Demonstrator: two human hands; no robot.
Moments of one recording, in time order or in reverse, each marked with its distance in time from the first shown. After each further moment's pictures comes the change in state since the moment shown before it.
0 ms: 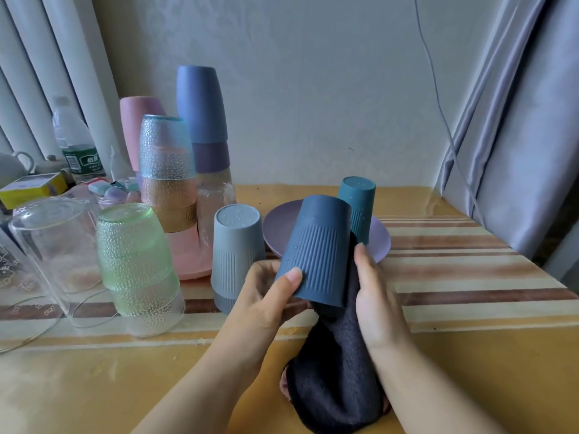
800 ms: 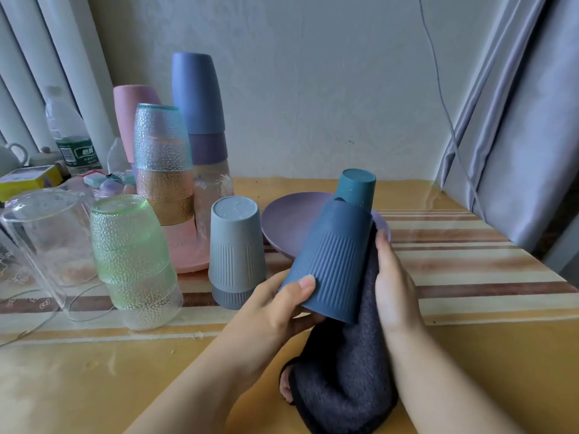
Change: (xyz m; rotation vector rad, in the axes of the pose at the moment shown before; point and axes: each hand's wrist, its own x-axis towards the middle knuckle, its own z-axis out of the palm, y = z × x) left_hand -0.004 -0.005 0.000 -0.001 -0.227 -0.098; right_hand 0.002 -0.021 -0.003 -0.026 0.180 0.097
